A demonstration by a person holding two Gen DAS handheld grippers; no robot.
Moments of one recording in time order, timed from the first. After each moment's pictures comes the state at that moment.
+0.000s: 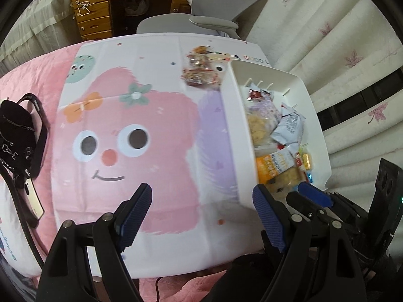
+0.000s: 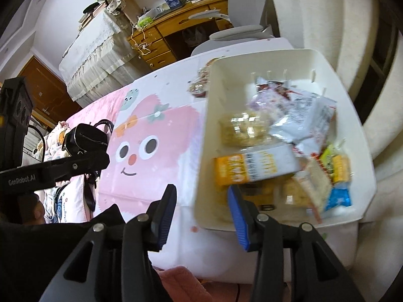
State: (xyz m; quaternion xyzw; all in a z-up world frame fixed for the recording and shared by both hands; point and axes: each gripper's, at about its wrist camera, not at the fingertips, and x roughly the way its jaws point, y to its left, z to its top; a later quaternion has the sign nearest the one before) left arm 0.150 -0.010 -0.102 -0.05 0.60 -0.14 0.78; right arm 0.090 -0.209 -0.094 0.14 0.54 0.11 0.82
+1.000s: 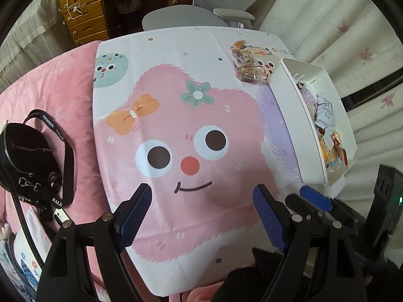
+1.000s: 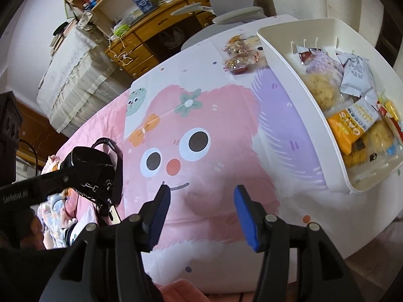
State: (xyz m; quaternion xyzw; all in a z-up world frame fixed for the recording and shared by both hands) left arm 0.213 0.133 -0.124 0.00 0.63 -0.18 0.76; right arm 0.105 -0.045 -0.130 0.22 0.54 0.01 0.81
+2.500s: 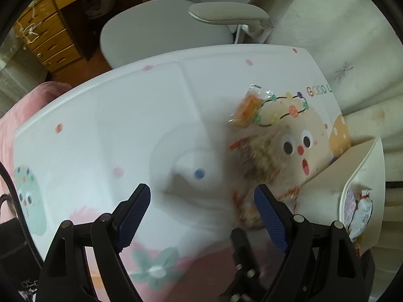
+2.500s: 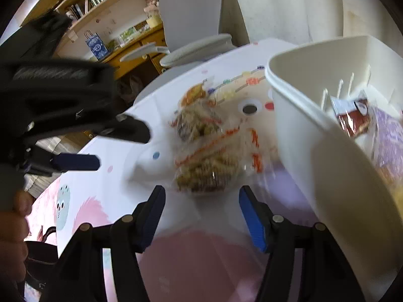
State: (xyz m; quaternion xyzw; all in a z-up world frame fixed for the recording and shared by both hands) left arm 0.491 -0.048 -0.248 0.03 0.65 -0.19 0.73; right arm 0.314 -0.102 -0.242 0.22 0.43 -0.12 0.87
